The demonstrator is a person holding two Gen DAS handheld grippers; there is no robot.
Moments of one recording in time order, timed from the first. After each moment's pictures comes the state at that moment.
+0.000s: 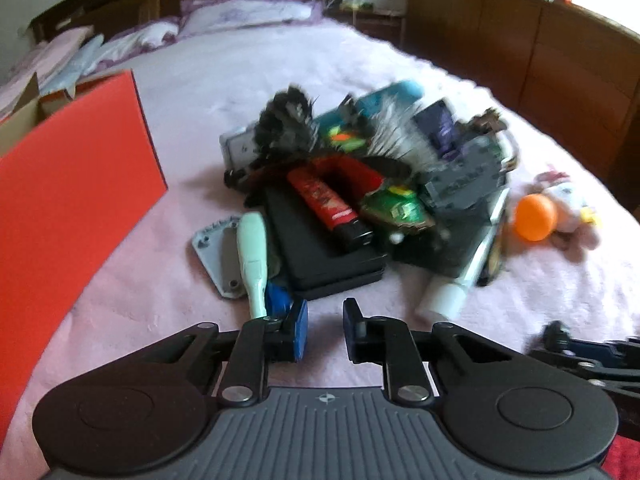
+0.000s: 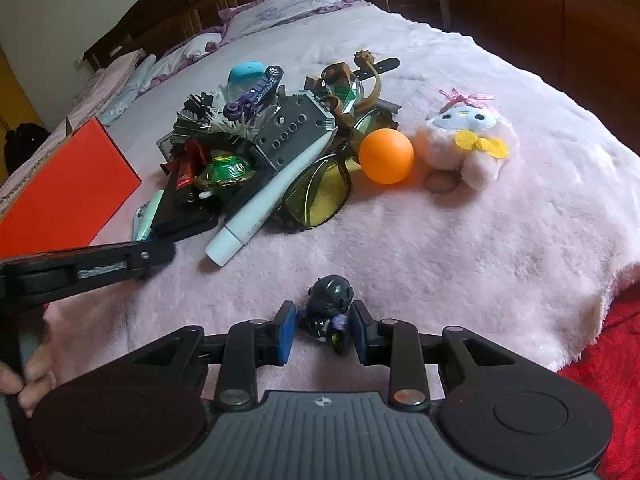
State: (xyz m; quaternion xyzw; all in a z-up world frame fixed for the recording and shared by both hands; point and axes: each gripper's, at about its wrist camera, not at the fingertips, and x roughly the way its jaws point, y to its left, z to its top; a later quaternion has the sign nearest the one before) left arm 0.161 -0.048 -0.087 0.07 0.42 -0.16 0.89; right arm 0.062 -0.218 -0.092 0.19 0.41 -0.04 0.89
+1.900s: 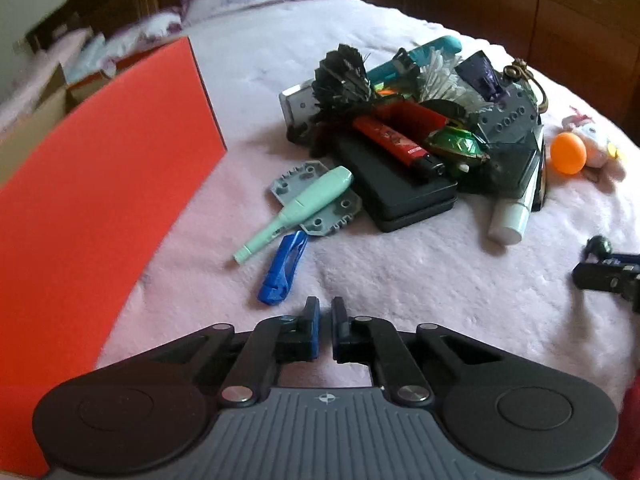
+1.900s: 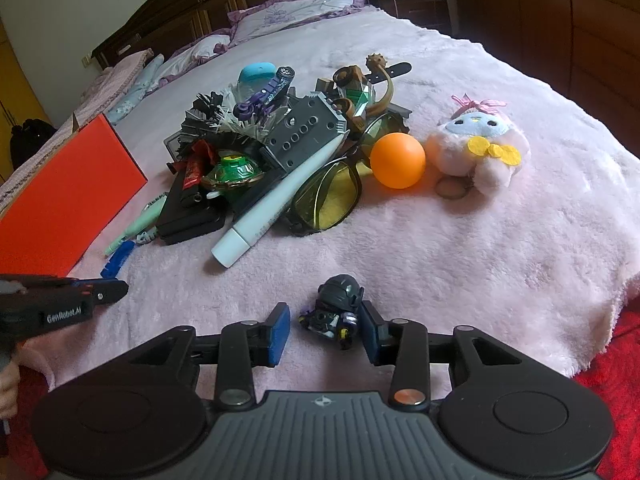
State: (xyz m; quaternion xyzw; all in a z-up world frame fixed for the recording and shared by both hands) left arm 0.144 -0.003 -0.083 0.14 0.43 -0.15 0.88; right arm 0.060 -0.214 -0.093 0.18 0.40 -0.03 0.90
